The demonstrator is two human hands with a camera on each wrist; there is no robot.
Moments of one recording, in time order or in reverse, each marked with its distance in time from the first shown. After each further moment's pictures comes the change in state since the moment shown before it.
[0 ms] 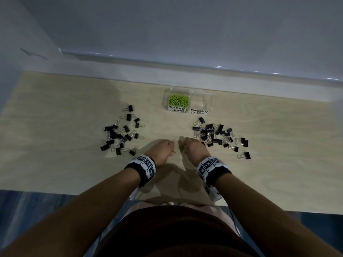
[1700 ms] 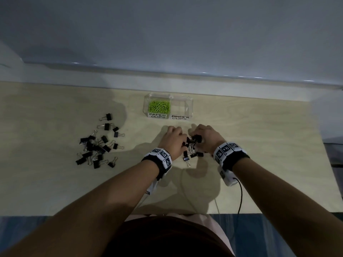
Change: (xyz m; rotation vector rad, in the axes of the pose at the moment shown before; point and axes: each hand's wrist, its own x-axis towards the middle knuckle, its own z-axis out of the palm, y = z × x) left_hand 0.081 0.072 -0.025 -0.045 0.200 0.041; right_hand 0.025 0.107 -0.073 -0.089 -0.019 -0.015
